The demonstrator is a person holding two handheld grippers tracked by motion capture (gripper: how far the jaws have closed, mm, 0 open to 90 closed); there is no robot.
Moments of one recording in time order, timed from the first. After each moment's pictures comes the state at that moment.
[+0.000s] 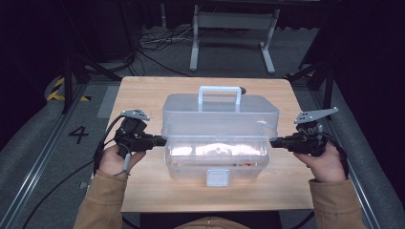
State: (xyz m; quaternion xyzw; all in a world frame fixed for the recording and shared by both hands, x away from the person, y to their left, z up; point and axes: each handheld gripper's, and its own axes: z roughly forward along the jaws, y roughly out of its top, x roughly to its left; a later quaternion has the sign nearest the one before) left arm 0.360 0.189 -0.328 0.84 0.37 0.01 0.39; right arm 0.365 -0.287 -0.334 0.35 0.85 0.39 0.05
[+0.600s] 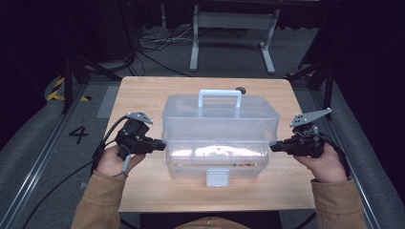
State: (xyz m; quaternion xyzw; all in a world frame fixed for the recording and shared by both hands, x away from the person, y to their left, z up) left arm 0.359 0.184 -0.331 0.87 0.36 0.00 0.34; right arm 0.365 -0.282 -0.337 0.33 0.87 0.35 0.04
